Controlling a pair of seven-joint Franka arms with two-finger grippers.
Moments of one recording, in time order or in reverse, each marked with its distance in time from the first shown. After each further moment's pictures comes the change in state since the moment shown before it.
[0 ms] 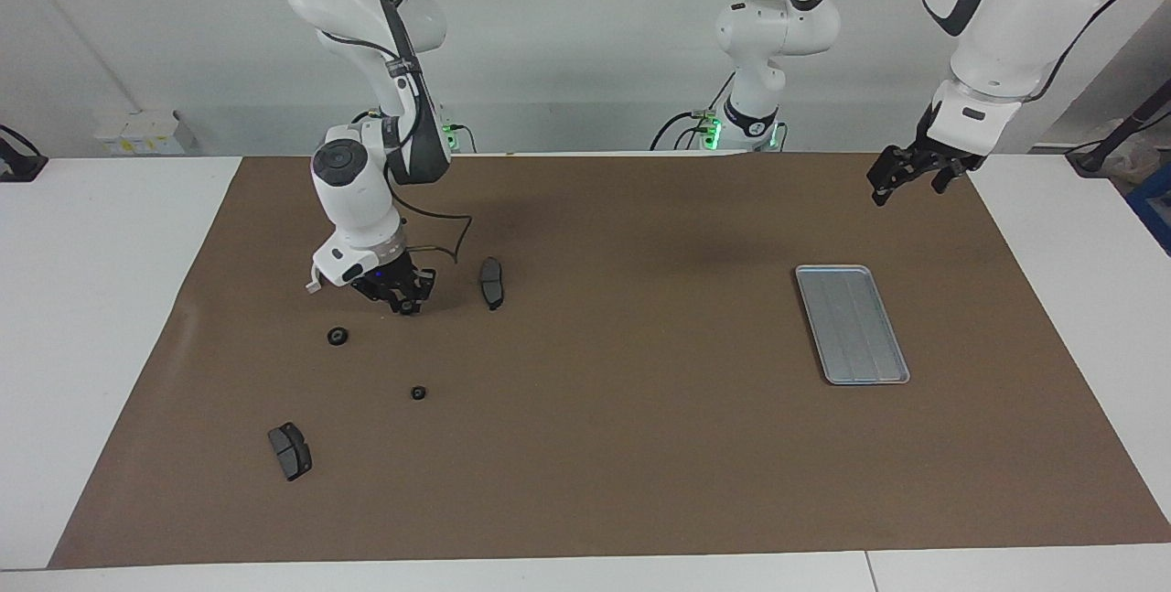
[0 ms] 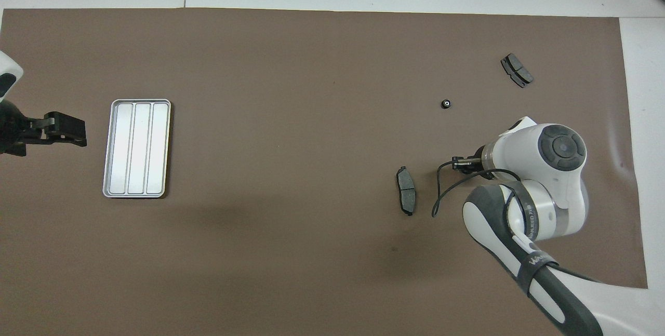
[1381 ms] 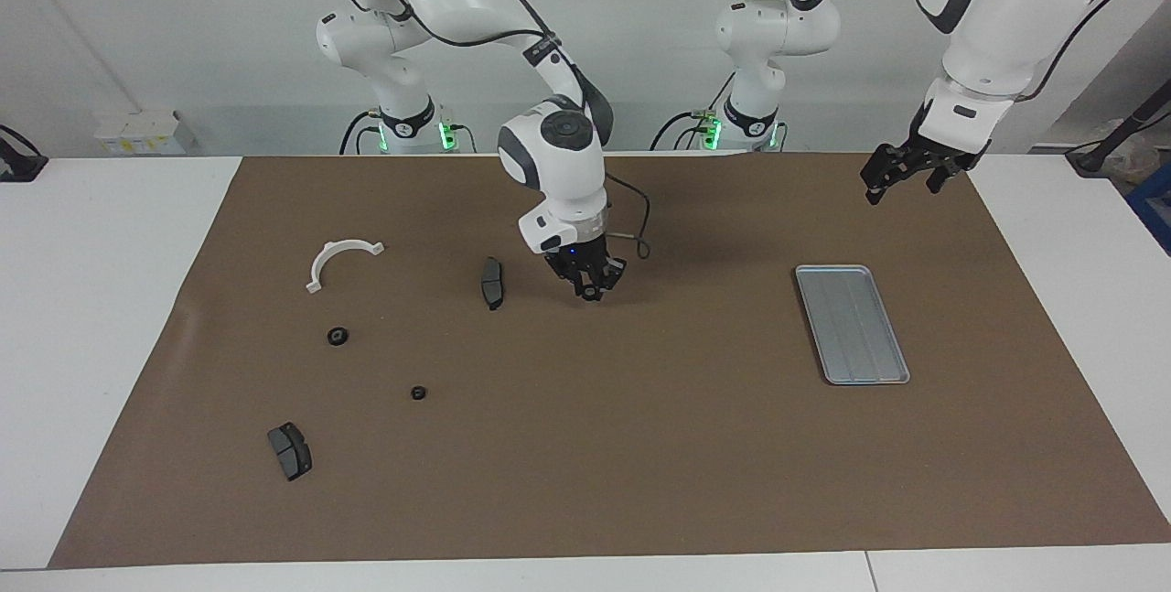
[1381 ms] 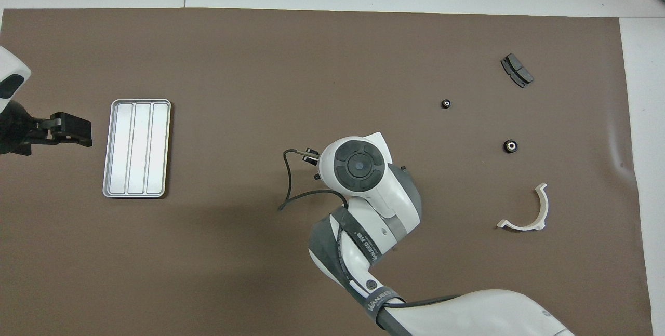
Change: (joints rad) left arm -0.002 -0.006 -0.021 0.000 0.000 -0.001 0.000; right arm 0.504 0.281 0.004 0.405 -0.013 -0.040 0.858
